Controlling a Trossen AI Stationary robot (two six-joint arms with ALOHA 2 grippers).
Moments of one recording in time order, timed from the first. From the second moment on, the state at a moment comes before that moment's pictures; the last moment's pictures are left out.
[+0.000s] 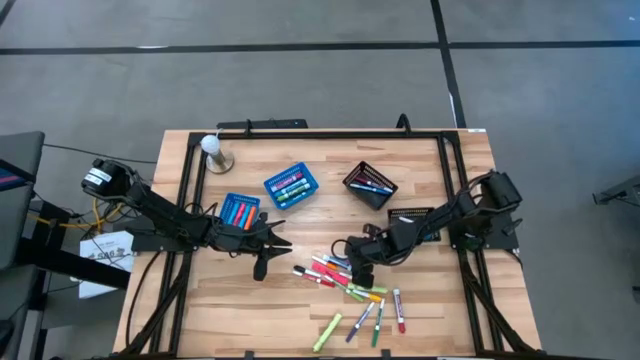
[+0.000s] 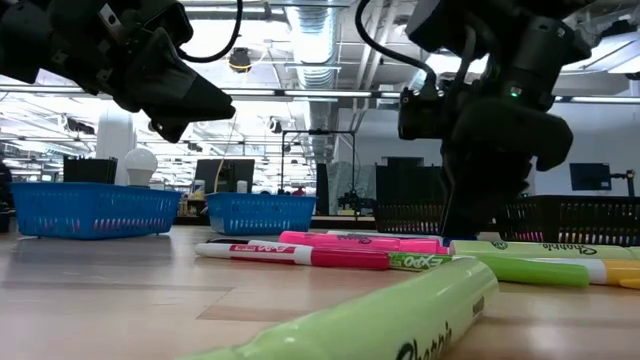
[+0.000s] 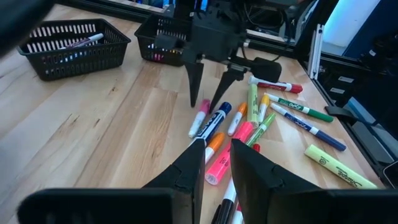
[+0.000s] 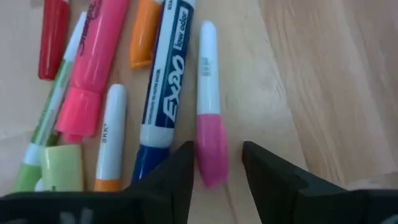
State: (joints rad) left arm -0.40 1.32 0.34 0.66 -0.35 -0.30; right arm 0.32 1.80 0.93 -0.31 0.14 0.49
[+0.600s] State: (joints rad) left arm -0.40 1.32 0.34 0.66 -0.35 -0.30; right arm 0.23 1.65 0.93 -0.45 0.13 0.43
